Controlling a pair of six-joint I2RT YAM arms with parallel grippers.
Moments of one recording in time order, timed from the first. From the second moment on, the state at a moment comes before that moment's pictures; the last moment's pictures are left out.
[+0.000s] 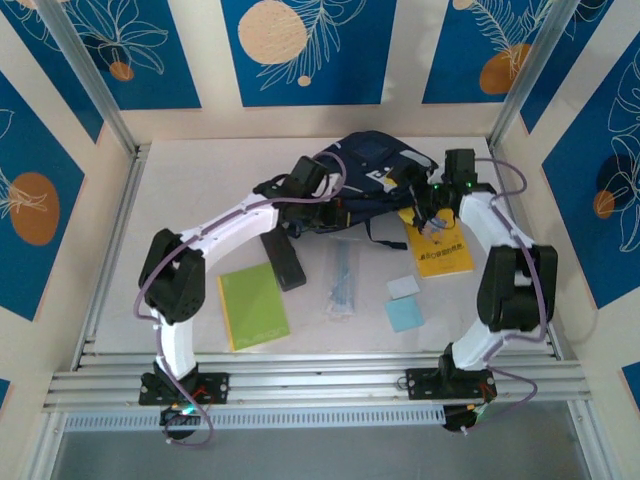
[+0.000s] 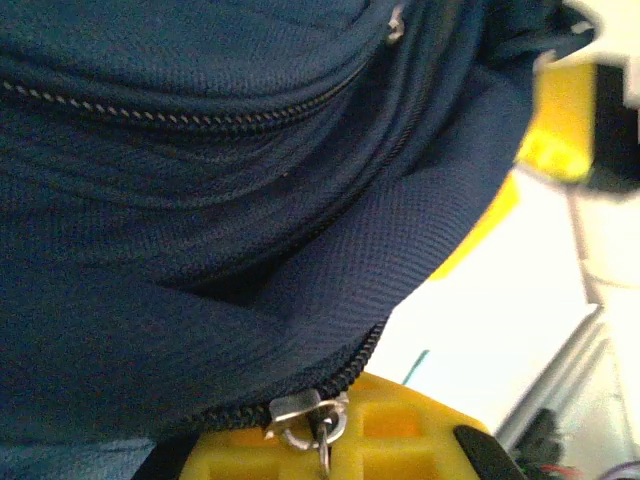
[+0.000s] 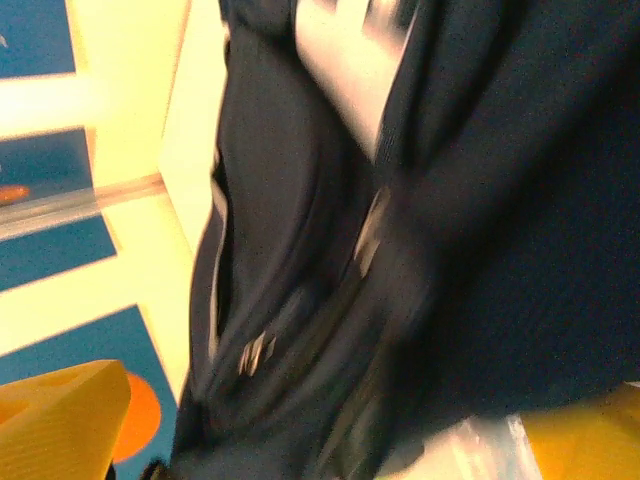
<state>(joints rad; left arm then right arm) -0.71 1.93 1.61 -0.53 0.42 -0.61 0.01 1.58 1.14 -0.45 -0.72 0.95</state>
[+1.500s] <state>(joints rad) -0.57 1.88 1.67 -0.88 0.45 -0.36 0.05 1.86 1.40 -0.60 -0.89 0.54</state>
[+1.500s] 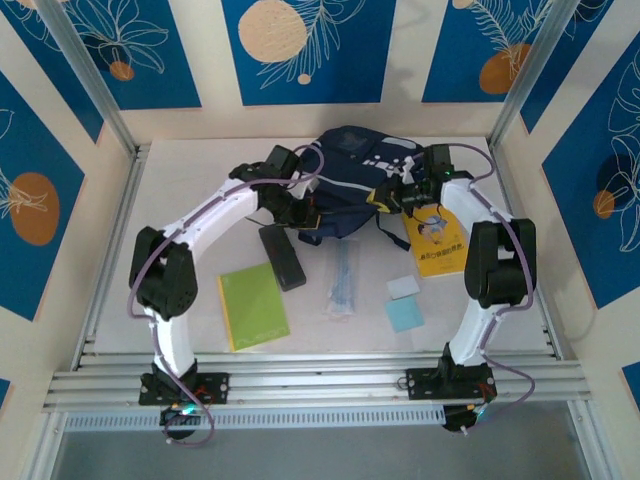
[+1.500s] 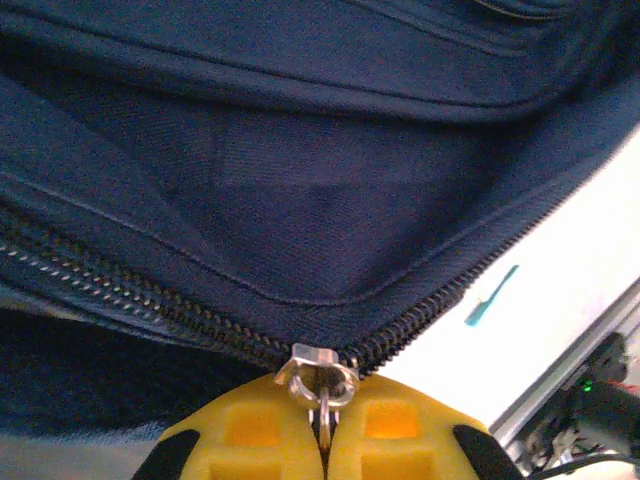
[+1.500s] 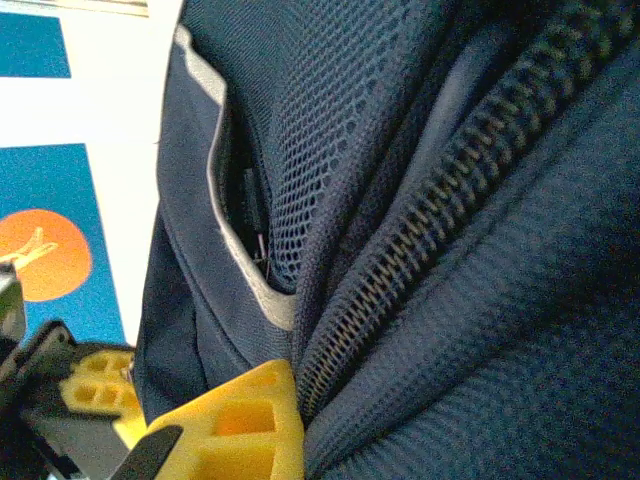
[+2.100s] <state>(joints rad) -0.79 2.09 1.91 -0.66 0.62 -0.66 -0.06 1.53 1.07 -0.54 -0.68 0.80</state>
